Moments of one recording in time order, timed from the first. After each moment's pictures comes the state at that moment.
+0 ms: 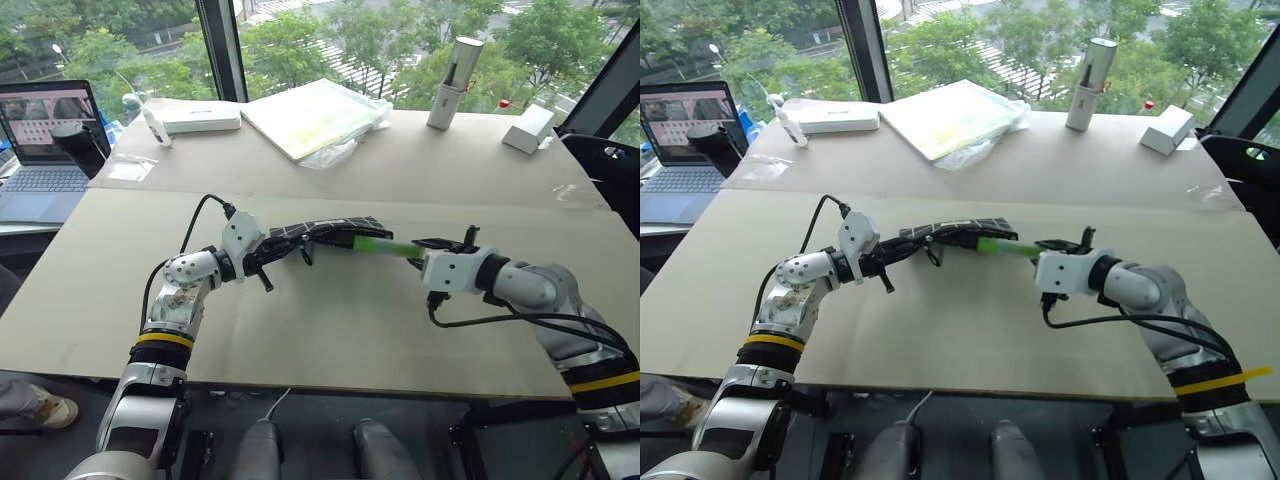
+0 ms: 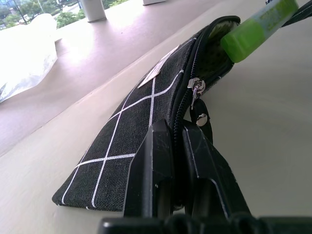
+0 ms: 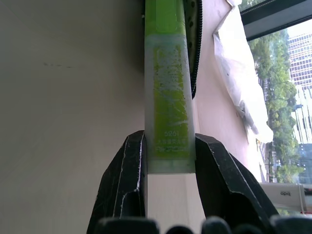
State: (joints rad) left arm -0.60 0.40 -0.02 0.44 -0.16 -0.05 -0.96; right arm -0.43 -0.78 0.15 0.03 -0.33 -0.21 0.68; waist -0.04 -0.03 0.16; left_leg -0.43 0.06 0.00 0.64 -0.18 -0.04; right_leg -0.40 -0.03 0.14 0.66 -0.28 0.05
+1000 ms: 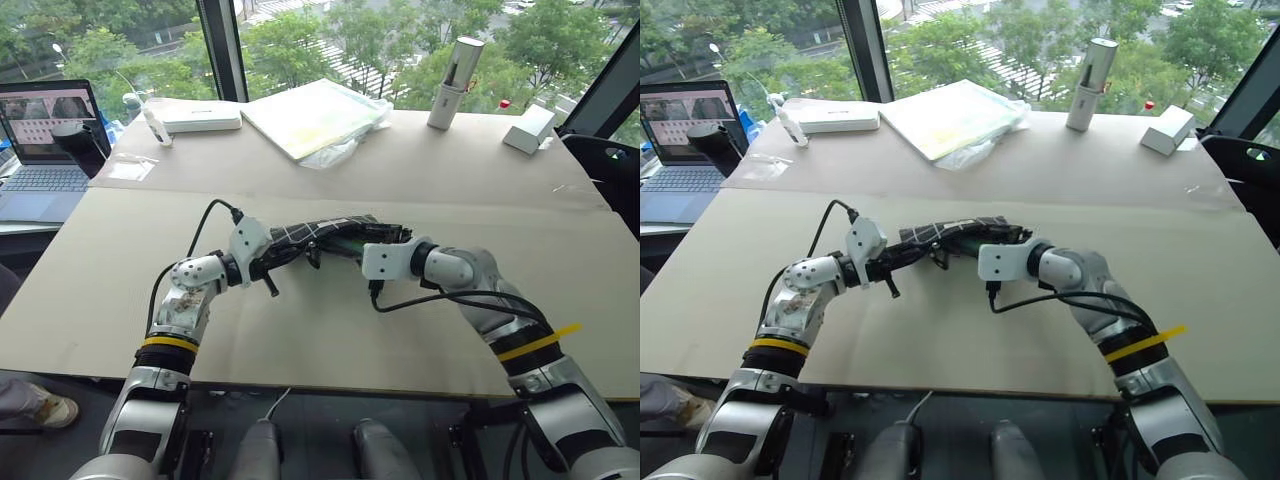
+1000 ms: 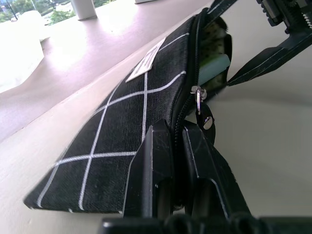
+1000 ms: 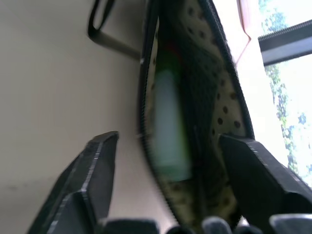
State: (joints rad) left arm -0.58 0.39 -0.05 0.42 -0.16 -0.04 -0.94; right arm -0.65 -0.58 0.30 0.19 -0.43 -0.11 0.68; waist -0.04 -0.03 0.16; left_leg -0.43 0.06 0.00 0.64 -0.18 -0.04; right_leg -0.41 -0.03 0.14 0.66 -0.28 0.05
